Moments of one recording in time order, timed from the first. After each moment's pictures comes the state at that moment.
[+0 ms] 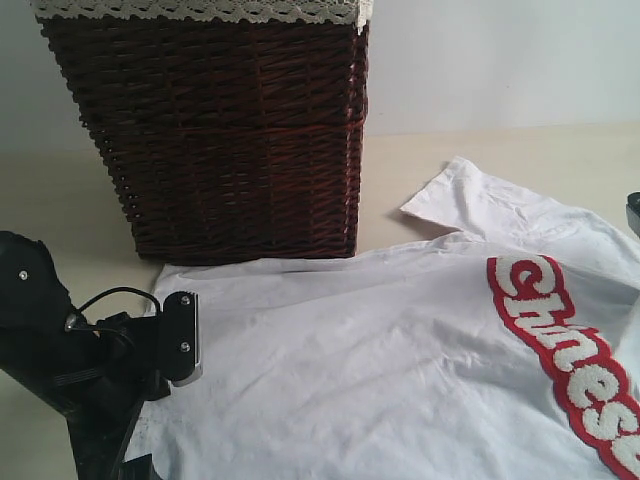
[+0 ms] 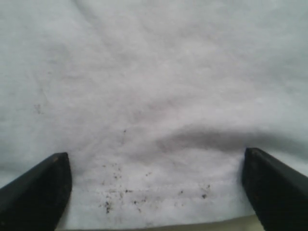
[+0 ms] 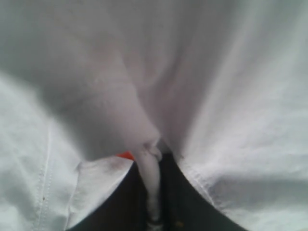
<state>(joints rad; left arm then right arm) -0.49 1.75 -0.68 -0.49 0.49 1.30 -0.32 2.26 -1.55 -0.02 1.21 -1.71</state>
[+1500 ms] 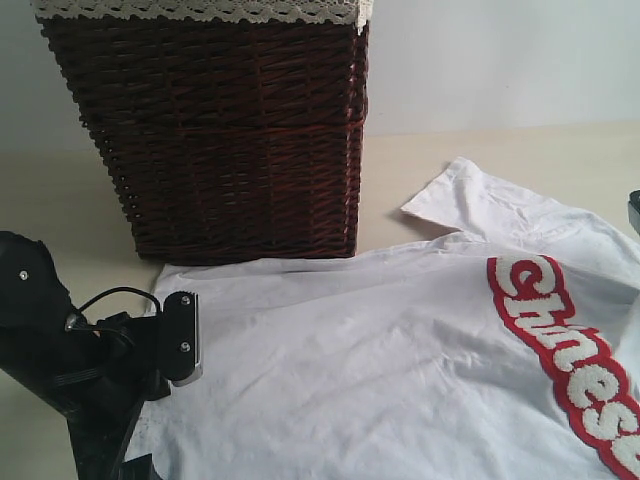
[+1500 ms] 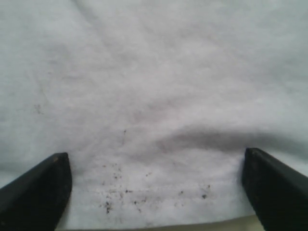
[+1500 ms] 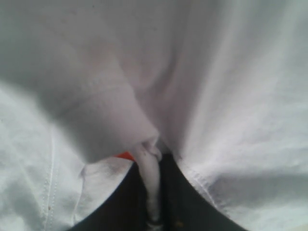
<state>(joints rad) -0.49 1.75 -0.68 -0.49 0.49 1.30 -0.32 2.26 -1.55 0.01 1.22 -1.67</state>
